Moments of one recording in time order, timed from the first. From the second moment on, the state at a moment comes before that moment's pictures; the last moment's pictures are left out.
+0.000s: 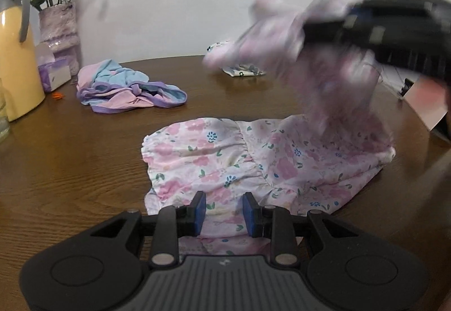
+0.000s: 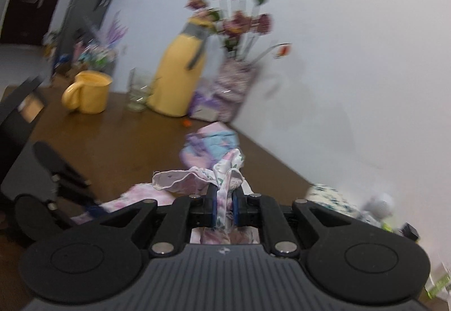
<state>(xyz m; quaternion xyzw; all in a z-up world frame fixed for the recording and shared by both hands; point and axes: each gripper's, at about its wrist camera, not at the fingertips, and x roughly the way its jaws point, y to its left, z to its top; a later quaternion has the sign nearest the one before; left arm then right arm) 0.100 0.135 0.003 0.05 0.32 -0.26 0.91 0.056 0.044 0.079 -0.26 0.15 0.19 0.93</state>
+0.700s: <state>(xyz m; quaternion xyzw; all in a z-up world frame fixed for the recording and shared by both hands) 0.067 0.223 0.025 -0.04 0.28 -0.21 0.94 0.053 0.102 0.000 -0.31 0.22 0.26 0.89</state>
